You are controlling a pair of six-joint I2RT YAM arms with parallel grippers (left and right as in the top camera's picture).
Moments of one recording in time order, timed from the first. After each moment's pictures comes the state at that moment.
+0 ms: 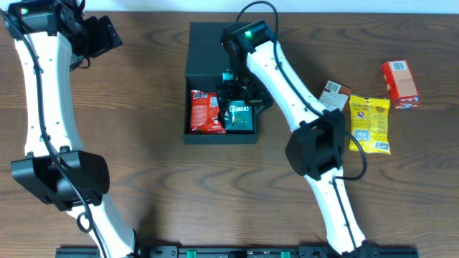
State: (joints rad) left arm 0.17 2.00 2.21 -1.34 0.07 -0.32; right arm 0.51 2.47 2.46 -1.69 -0.20 0.37
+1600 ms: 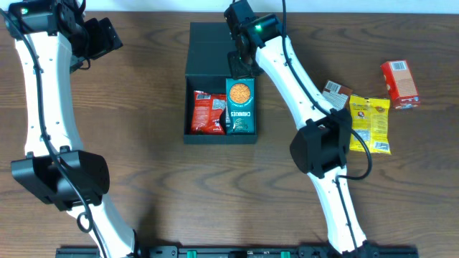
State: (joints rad) left arm 0.17 2.00 2.21 -1.36 0.07 -0.32; right arm 0.47 2.48 2.48 -1.32 0.07 0.27
